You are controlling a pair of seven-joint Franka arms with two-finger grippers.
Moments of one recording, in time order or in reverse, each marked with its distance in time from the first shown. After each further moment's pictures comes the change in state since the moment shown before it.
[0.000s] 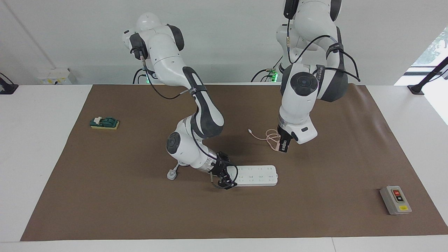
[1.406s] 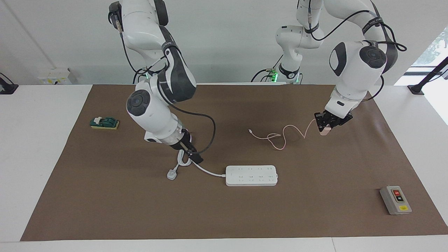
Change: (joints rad) left arm 0.248 -0.321 0.005 -0.431 -0.009 0.159 1.363; right arm -0.147 -0.384 -0.023 -0.122 -0.518 -0.440 -0.446
